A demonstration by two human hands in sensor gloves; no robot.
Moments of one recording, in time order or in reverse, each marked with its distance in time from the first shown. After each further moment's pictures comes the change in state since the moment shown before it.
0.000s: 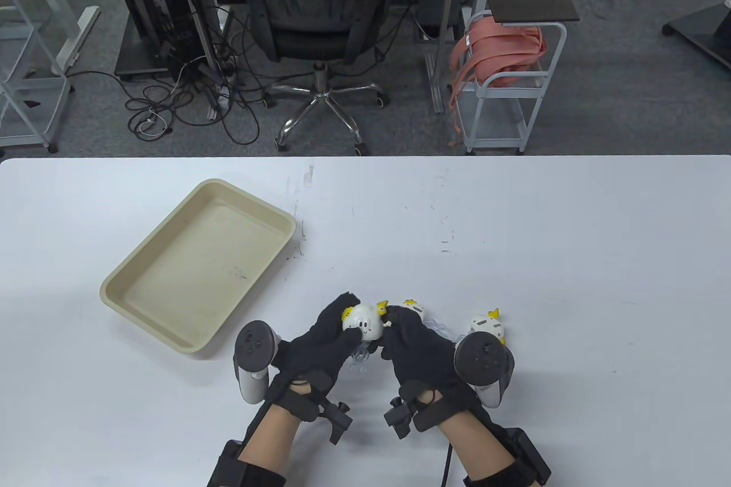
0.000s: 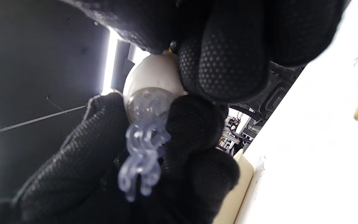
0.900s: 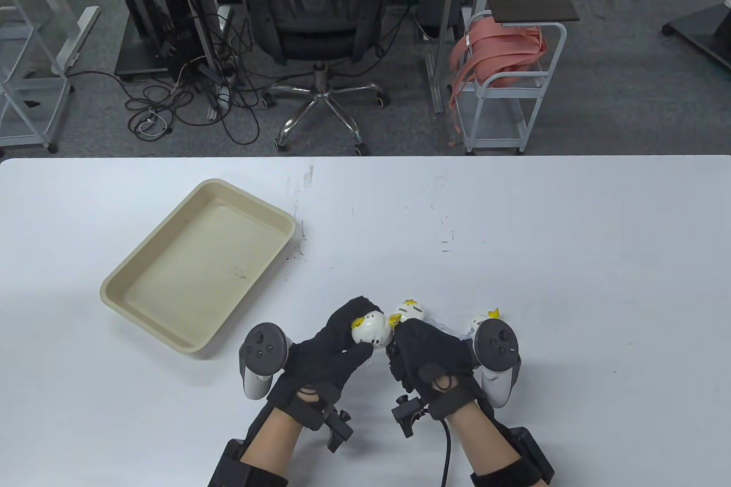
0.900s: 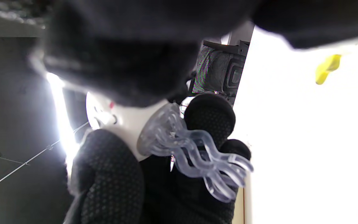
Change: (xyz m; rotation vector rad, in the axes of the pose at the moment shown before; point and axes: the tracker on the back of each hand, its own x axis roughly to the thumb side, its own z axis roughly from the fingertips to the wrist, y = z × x) left_hand 0.013 -0.012 -0.001 -0.115 -0.110 -0.174; right_hand -0.029 -0.010 -0.002 0.006 0.288 -0.311
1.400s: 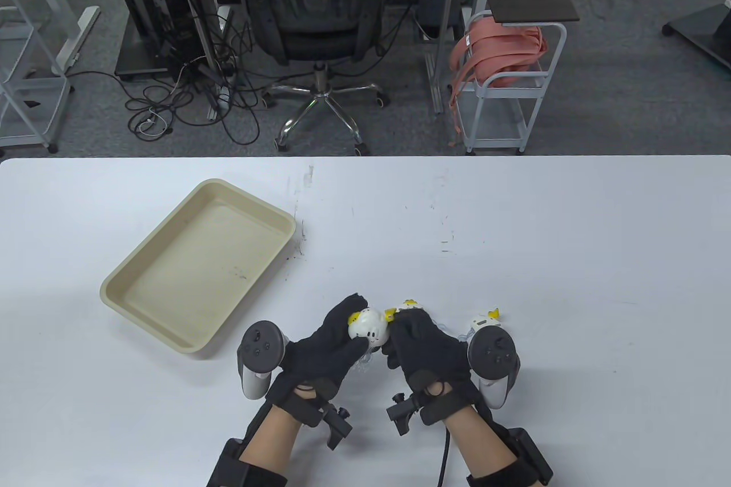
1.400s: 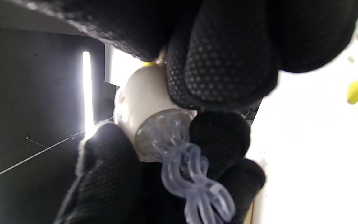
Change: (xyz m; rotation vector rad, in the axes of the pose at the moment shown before) left_hand -0.010 0.005 0.001 0.039 0.056 0.101; right_hand 0.009 0.006 0.003 -0.029 -0.160 0.084
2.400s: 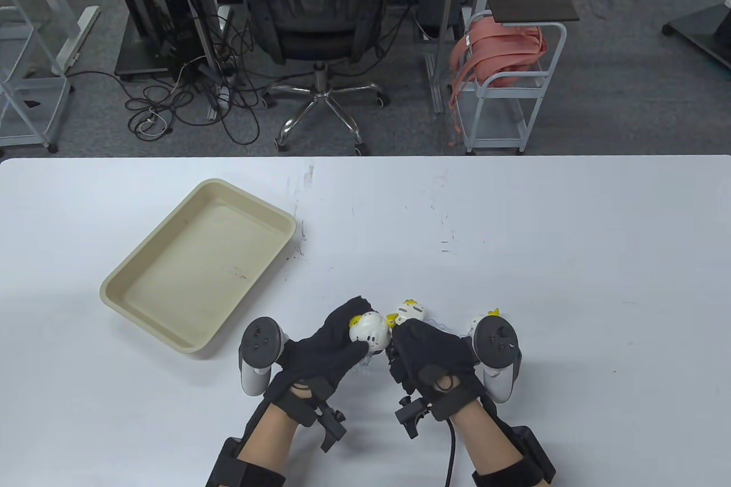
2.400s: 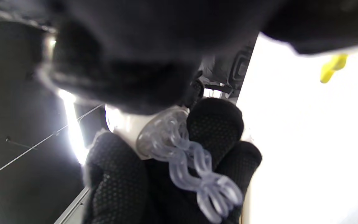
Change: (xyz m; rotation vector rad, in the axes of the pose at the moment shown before) left_hand -0.003 -0.001 -0.003 -0.095 -0.012 0.041; right_hand -0.009 -0.007 -0.005 0.100 0.150 -0.084
